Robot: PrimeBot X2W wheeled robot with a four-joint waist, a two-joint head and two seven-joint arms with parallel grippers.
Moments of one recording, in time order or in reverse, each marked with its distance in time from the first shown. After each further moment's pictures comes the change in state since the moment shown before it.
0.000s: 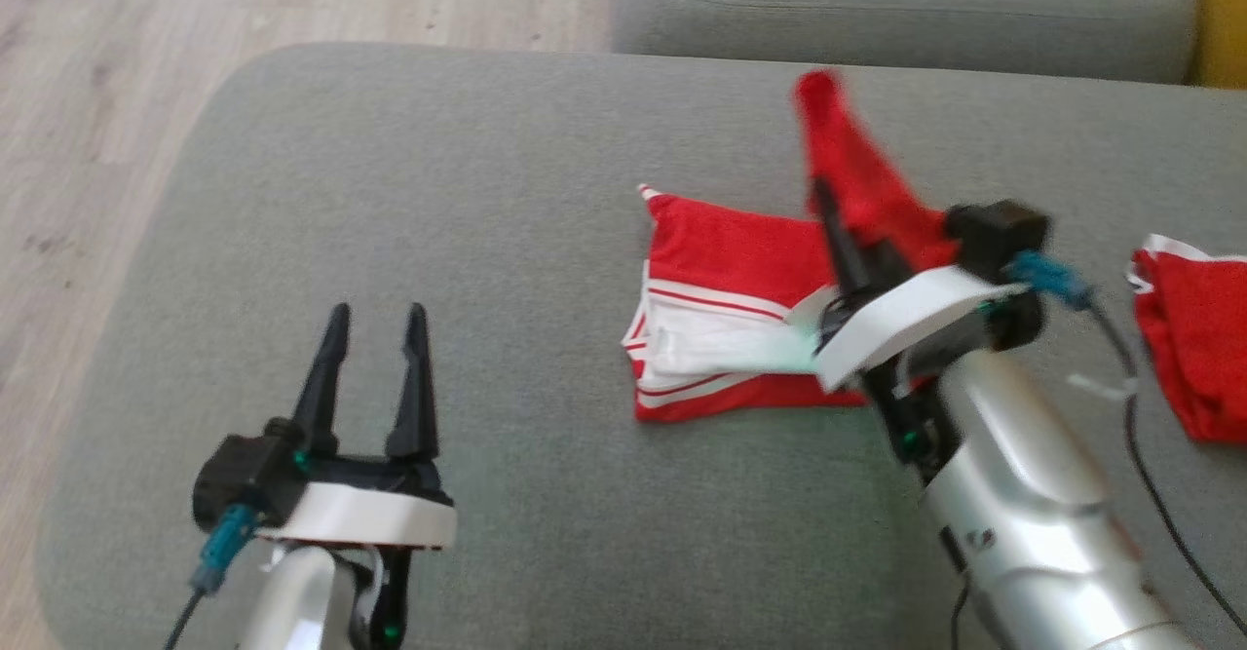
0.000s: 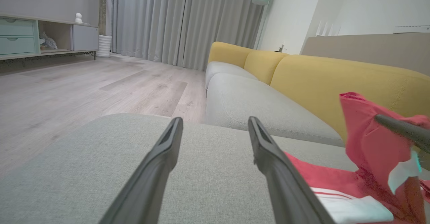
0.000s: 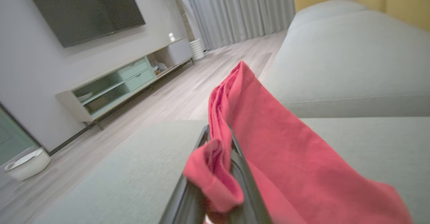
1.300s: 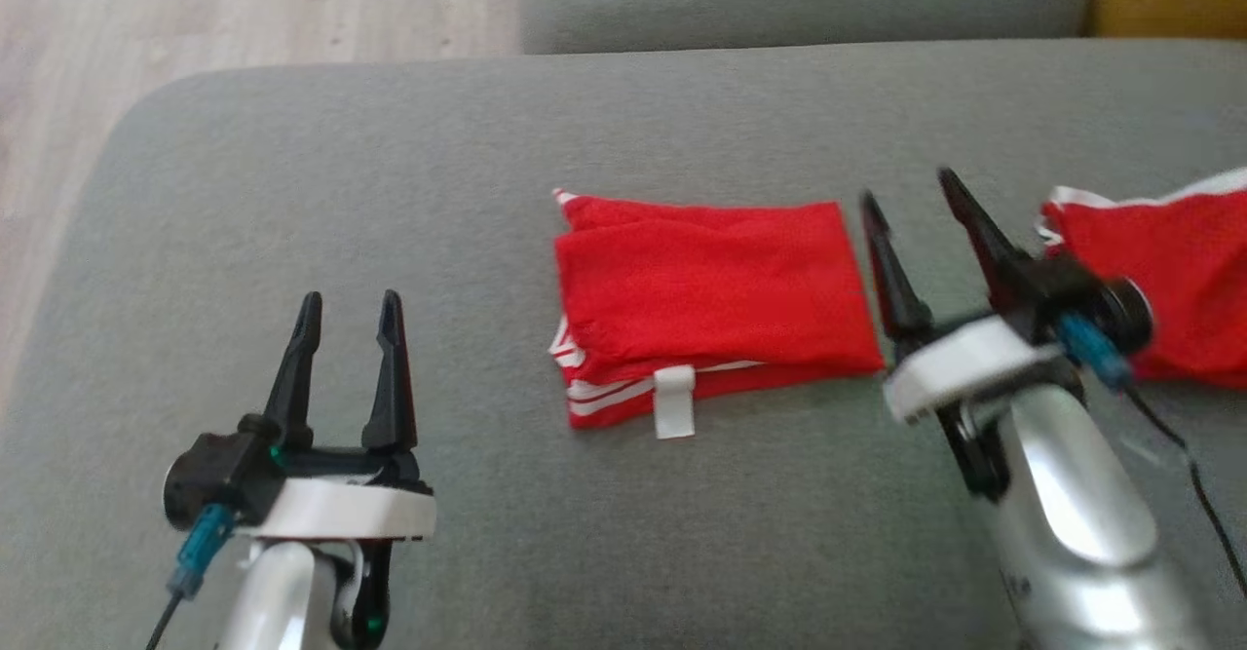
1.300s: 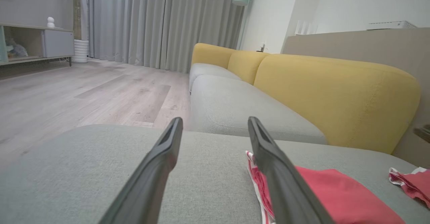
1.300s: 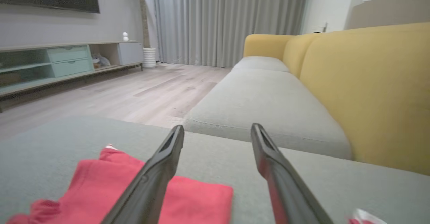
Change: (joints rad) left arm 0.002 0.000 0.042 -0.036 0.026 0.009 0.000; right arm 0.090 -0.006 -0.197 -0.090 -0.455 0.000 -0.129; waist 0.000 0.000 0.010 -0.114
